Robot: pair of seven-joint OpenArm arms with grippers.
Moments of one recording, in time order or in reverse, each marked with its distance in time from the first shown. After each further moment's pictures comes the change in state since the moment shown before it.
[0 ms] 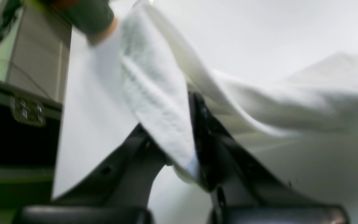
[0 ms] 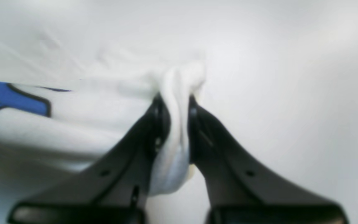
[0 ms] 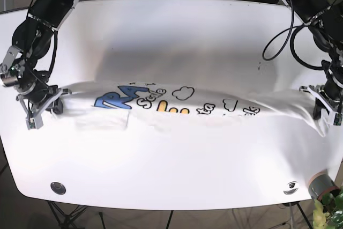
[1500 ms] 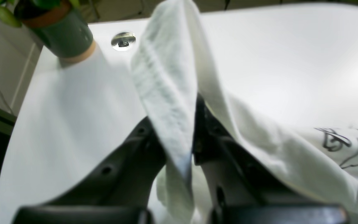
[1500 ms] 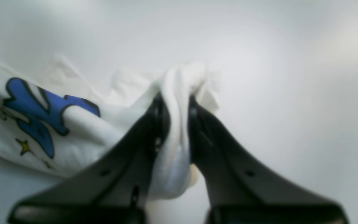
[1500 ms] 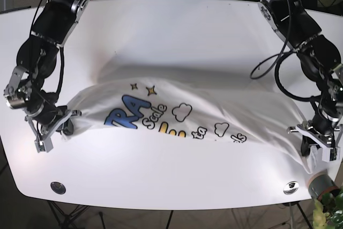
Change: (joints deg) left arm -16.8 4.8 8.2 -5.1 1.2 12.0 0.2; right arm 11.0 -1.5 -6.2 -5.2 -2.1 -2.8 0.2
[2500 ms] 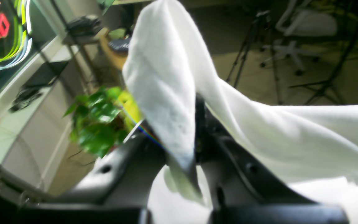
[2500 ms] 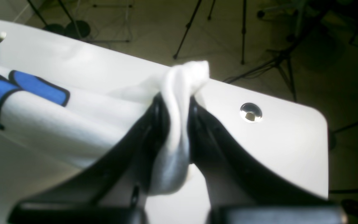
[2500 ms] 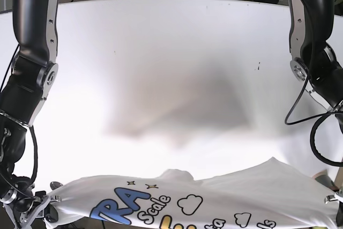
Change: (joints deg) left arm -27.9 -8.6 6.4 -11.6 -0.8 -0.5 0.0; right arm 34.3 8.3 -12.1 -19.3 1.8 1.0 -0.4
